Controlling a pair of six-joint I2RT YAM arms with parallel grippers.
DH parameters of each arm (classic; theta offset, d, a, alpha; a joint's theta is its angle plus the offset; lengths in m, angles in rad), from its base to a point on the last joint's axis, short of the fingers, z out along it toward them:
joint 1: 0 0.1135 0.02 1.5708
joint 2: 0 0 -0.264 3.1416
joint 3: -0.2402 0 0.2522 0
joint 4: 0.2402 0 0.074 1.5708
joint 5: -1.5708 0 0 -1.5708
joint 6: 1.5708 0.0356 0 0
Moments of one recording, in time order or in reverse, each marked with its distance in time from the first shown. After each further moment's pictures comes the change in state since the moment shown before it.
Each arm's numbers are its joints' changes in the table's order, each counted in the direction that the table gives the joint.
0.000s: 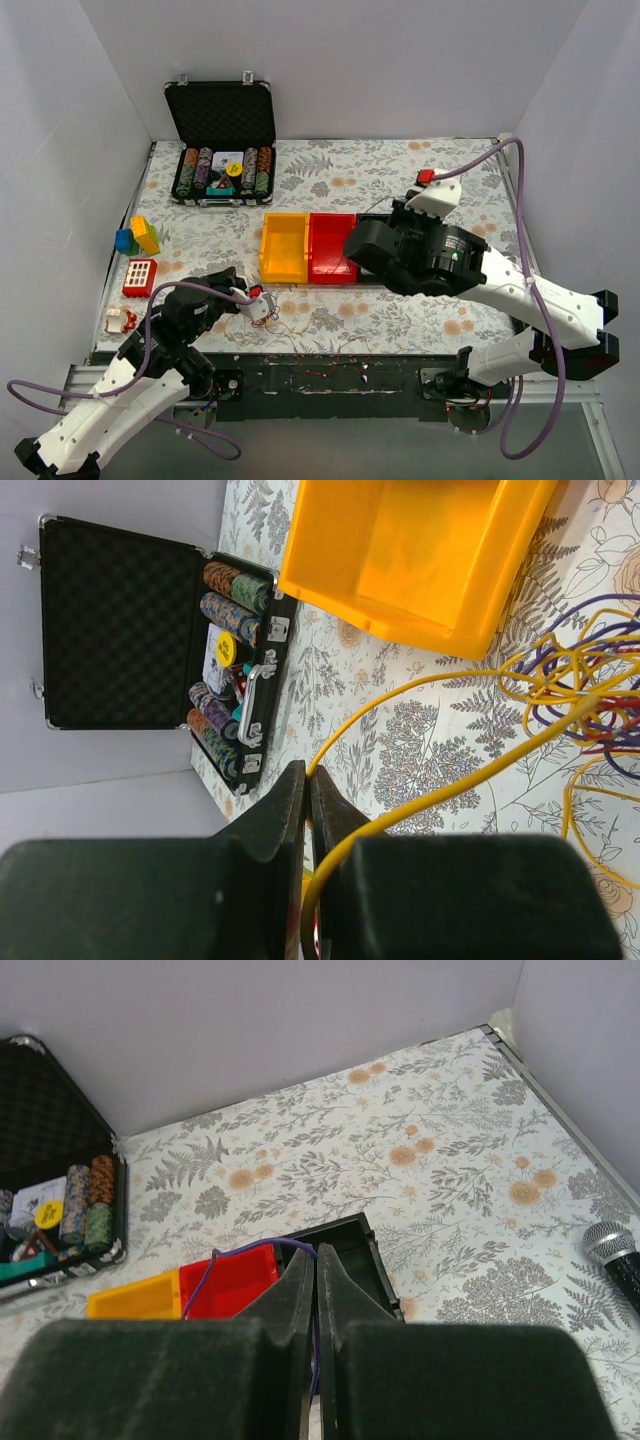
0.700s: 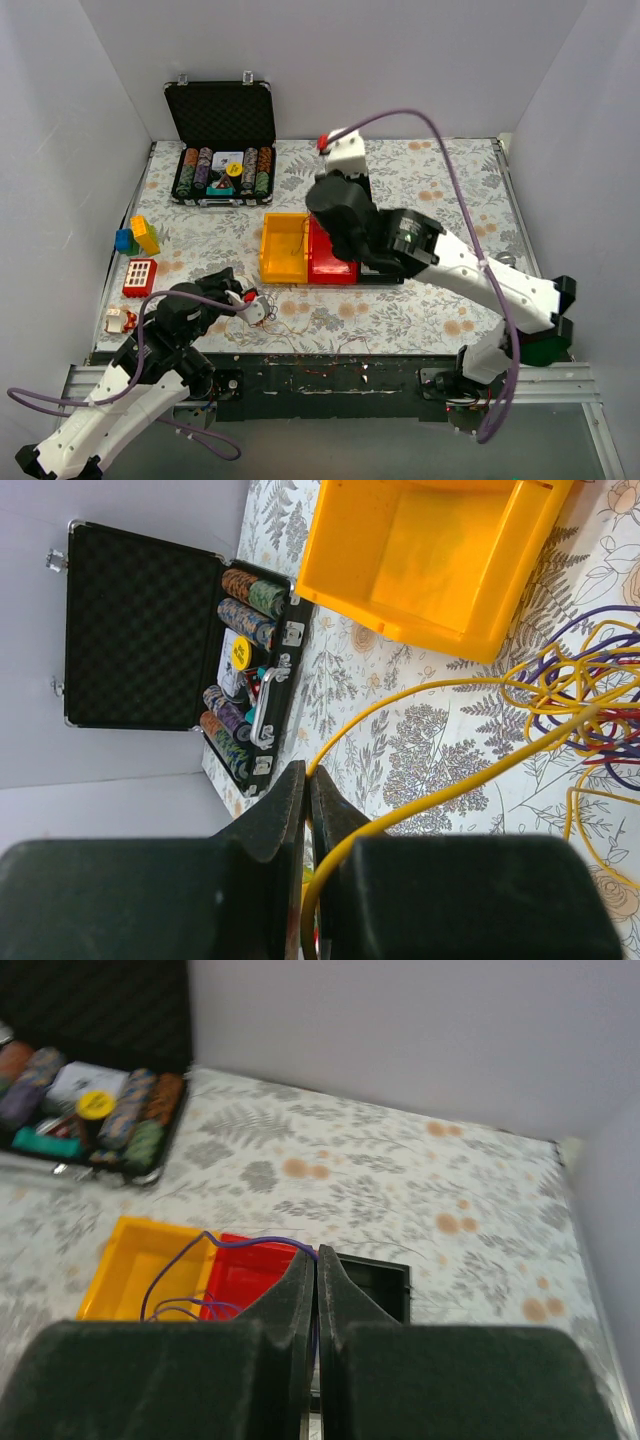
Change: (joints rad) left arm 0.000 0.066 0.002 0.016 -0.008 0.003; right arm -0.056 -0.301 -0.372 -0.504 0.185 -0.828
